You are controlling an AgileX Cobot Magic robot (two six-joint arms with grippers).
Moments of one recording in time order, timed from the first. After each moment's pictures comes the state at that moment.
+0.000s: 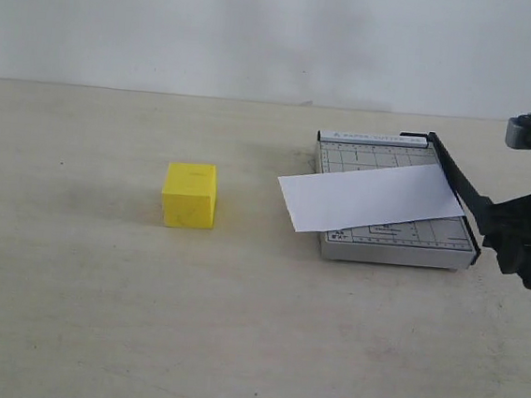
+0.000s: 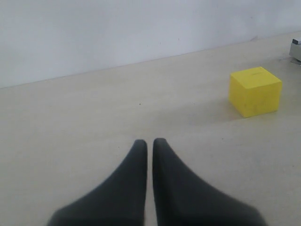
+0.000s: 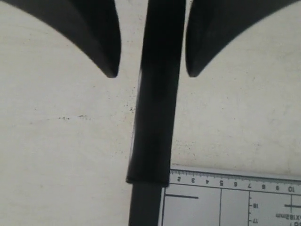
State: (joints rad) left arm -0.04 0.00 0.00 -0.07 0.31 0.20; right arm 0.03 1.61 -0.97 0.11 0.79 -0.16
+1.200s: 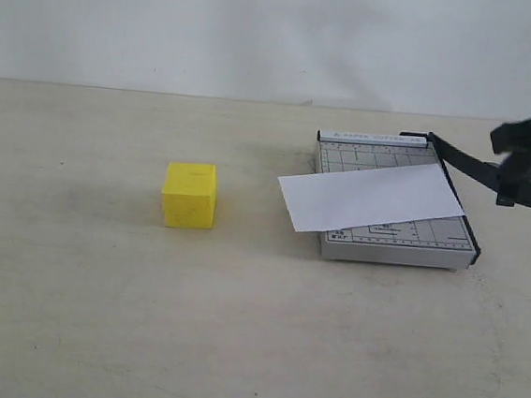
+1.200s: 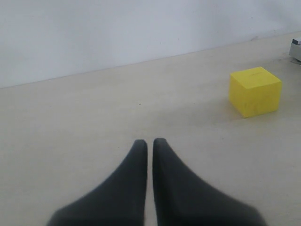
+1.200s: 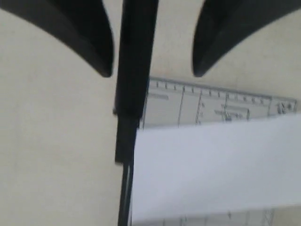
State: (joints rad) left arm -0.04 0.00 0.00 -0.07 0.31 0.20; right arm 0.03 1.47 -1.05 0.24 0.68 -0.30
